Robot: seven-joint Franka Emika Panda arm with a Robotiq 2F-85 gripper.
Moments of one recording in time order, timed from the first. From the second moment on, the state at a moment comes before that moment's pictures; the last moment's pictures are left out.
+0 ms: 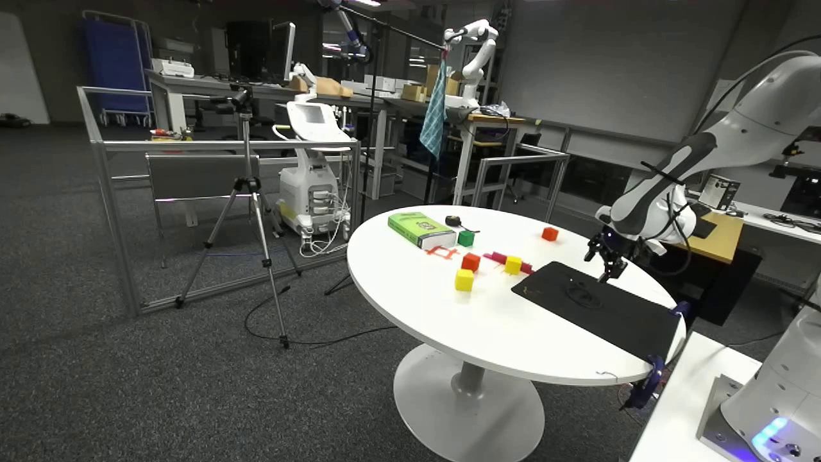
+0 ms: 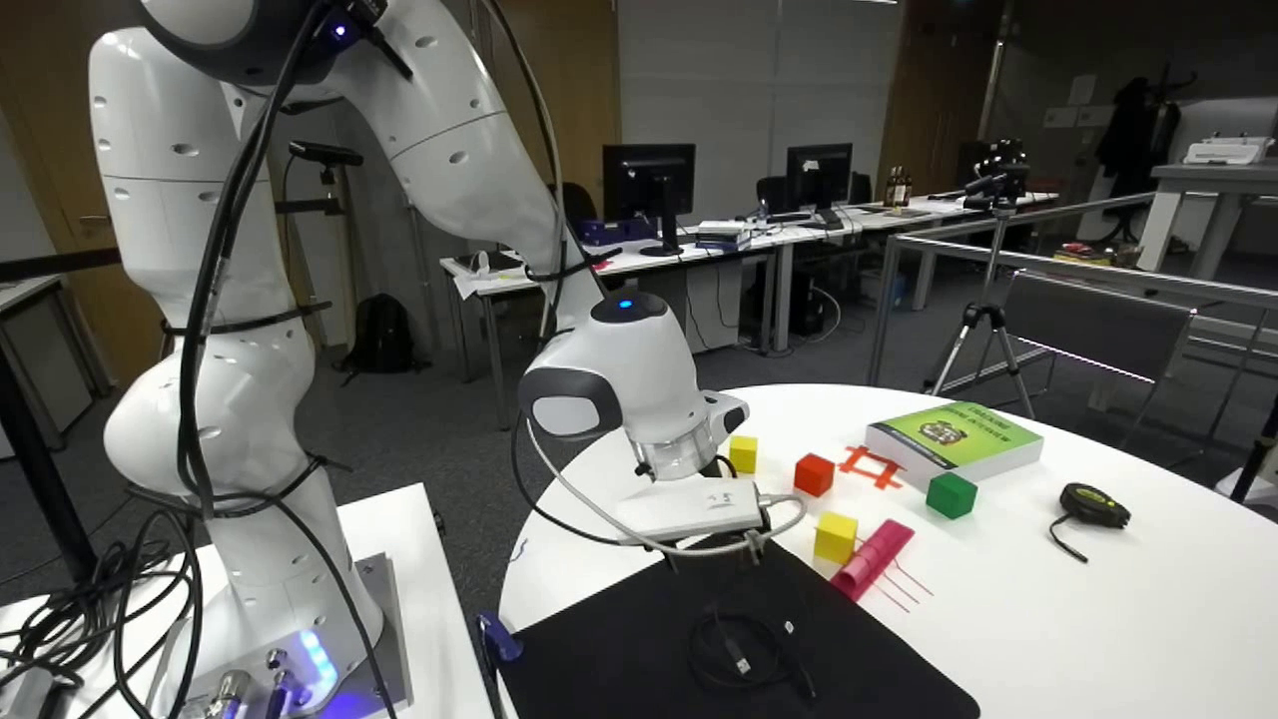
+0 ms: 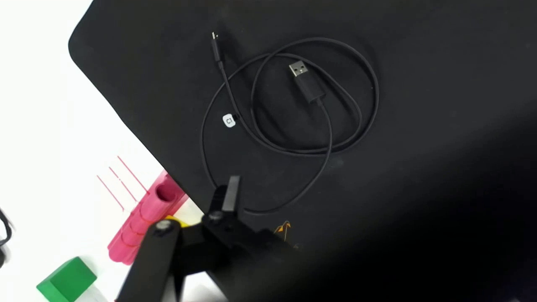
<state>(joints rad) -0.20 0.11 -0.16 -2.69 0.40 3.09 -1.71</state>
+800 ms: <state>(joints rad) -0.27 0.33 -0.12 -2.56 0.47 3.09 -1.71</state>
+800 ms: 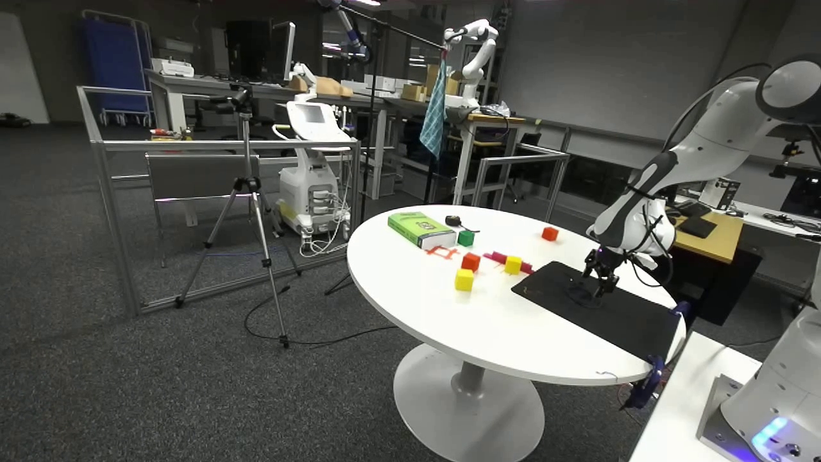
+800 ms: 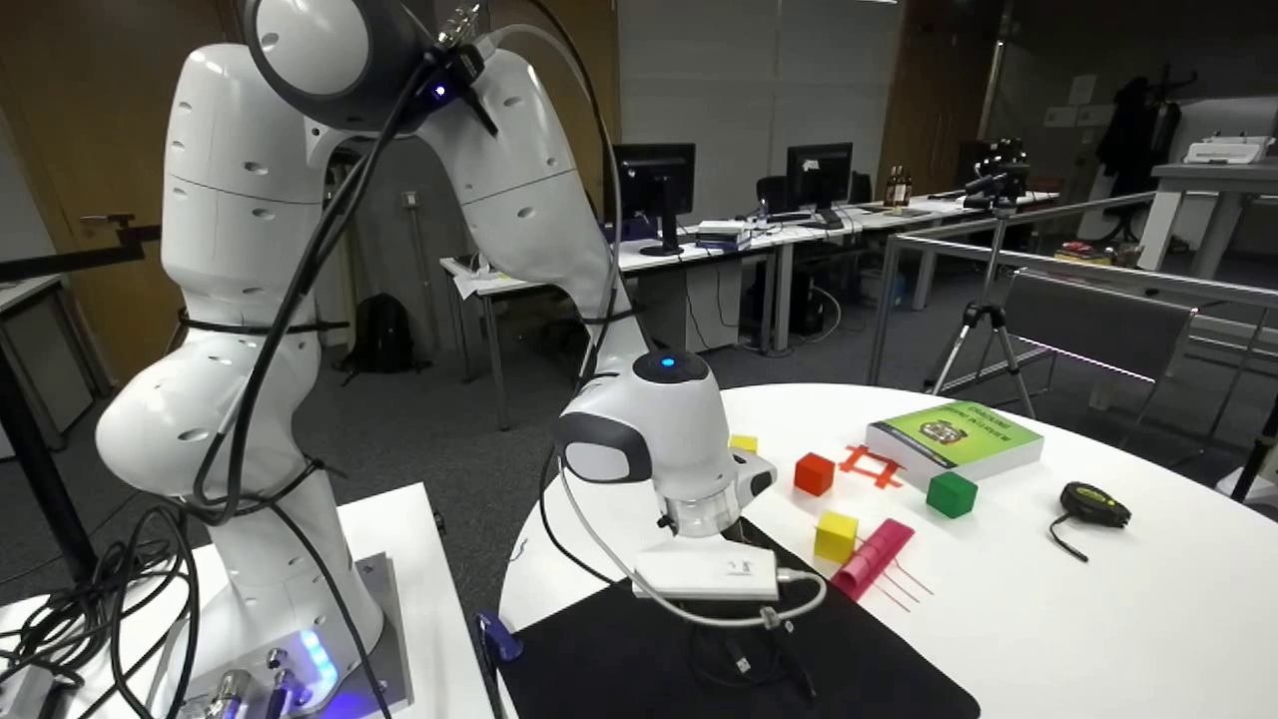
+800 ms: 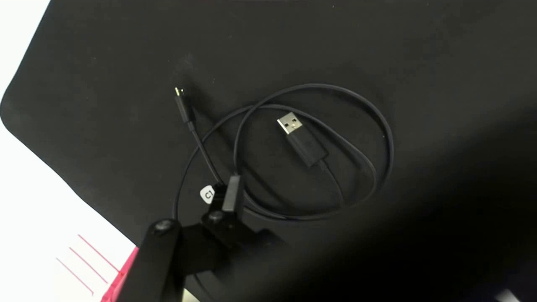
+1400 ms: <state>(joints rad) -0.26 0.42 -0.12 -2.49 0.47 3.09 -1.71</state>
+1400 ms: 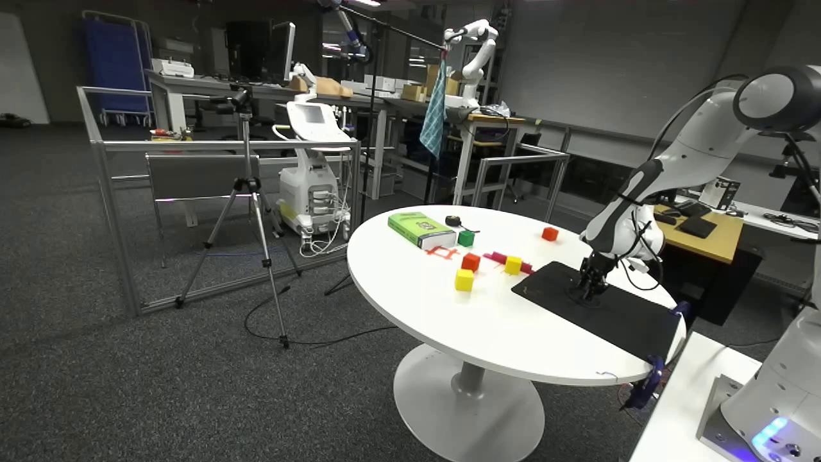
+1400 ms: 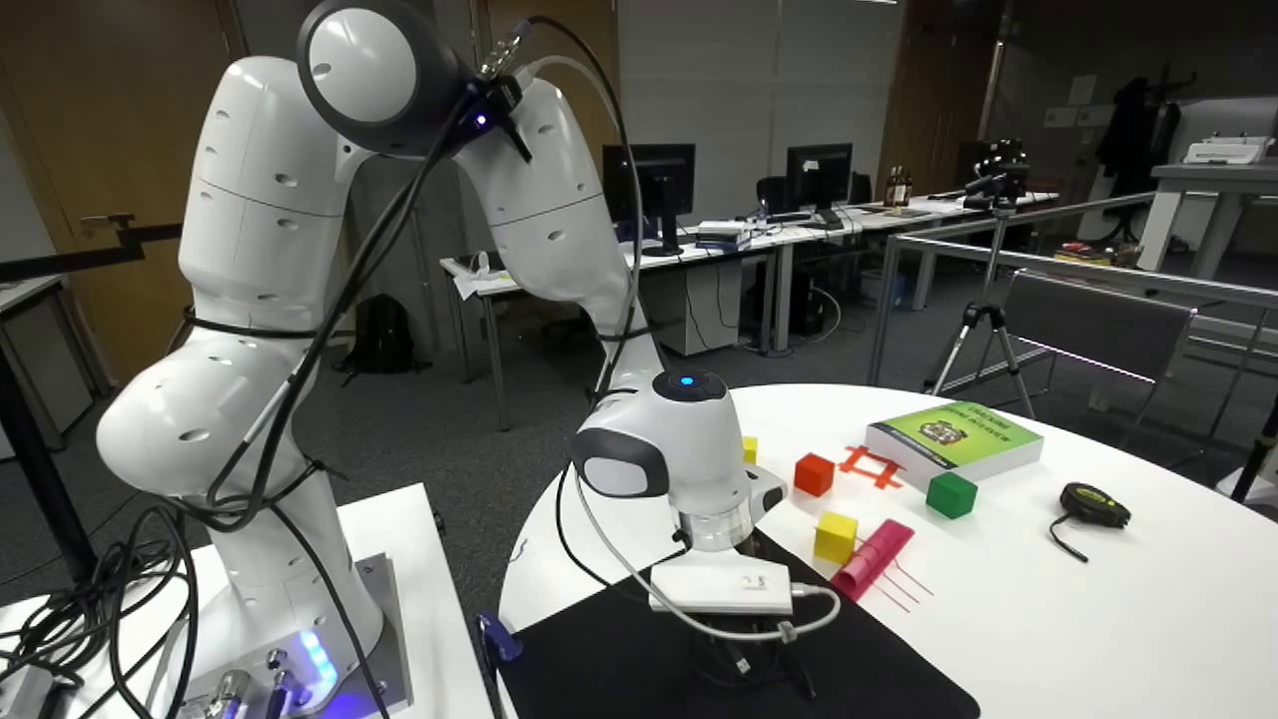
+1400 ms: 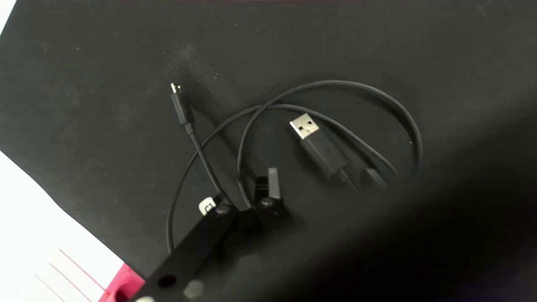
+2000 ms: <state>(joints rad) -0.26 0.42 -0.14 -2.49 0.47 3.13 -1.71</state>
